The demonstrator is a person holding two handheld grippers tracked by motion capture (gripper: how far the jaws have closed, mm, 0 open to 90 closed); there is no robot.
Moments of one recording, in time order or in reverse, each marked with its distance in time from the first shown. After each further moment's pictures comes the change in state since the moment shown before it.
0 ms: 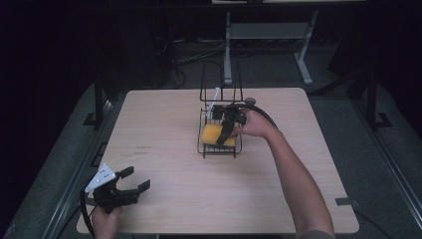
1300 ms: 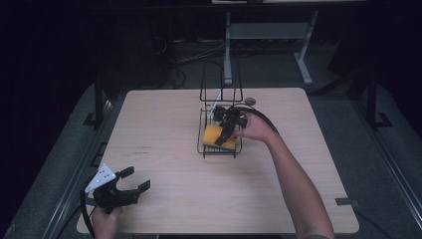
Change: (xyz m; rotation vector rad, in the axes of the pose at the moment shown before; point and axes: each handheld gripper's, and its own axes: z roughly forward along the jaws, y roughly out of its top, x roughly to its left) left arm 0.000 0.000 0.000 0.001 -0.004 0.001; right arm 0.006 -0.006 0.002 -0.081 -0.054 0.008
